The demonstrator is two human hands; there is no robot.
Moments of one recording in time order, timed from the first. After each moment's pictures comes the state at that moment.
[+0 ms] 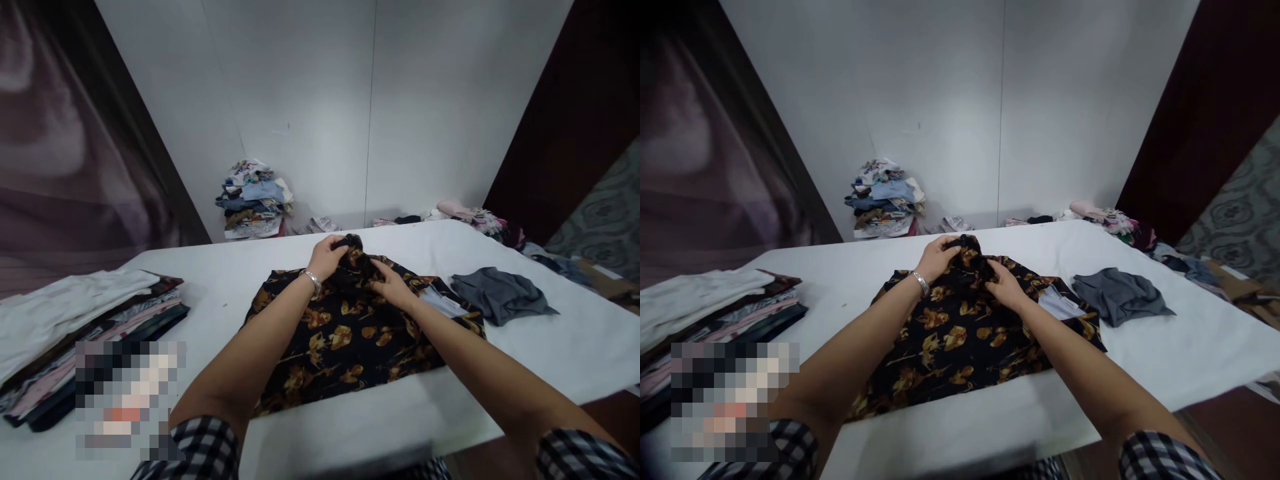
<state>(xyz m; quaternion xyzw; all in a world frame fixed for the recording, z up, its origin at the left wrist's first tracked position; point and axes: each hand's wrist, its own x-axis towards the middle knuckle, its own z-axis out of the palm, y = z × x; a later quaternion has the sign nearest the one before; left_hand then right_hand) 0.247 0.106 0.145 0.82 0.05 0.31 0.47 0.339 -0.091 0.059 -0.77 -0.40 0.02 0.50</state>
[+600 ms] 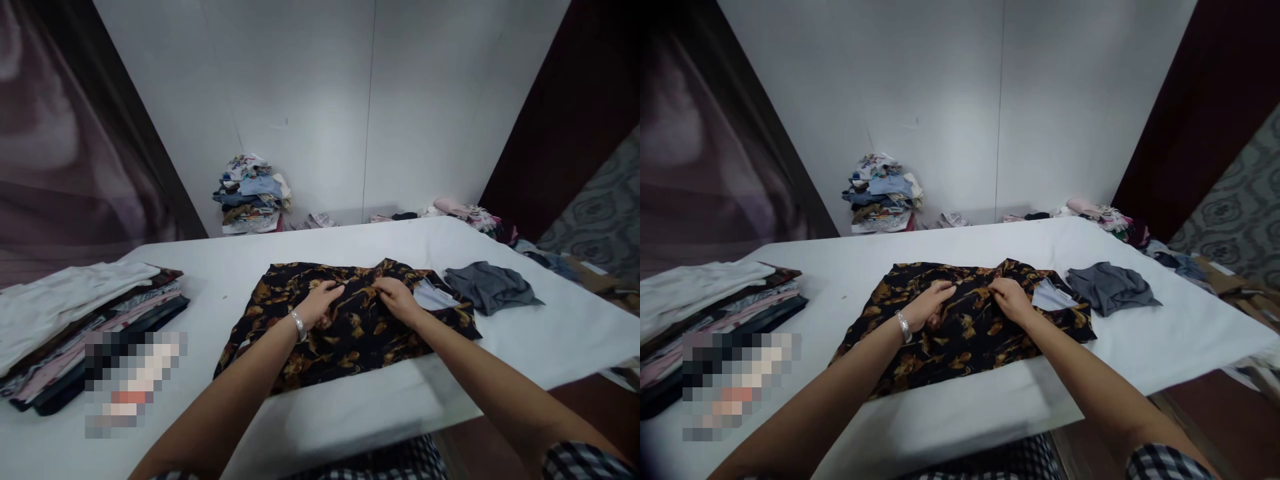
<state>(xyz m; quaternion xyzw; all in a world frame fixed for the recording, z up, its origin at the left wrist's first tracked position) 0.152 0.071 0.095 0.80 0.19 0.02 0.56 0.308 -0.128 0.042 -0.77 -0.51 -0.10 0.36</state>
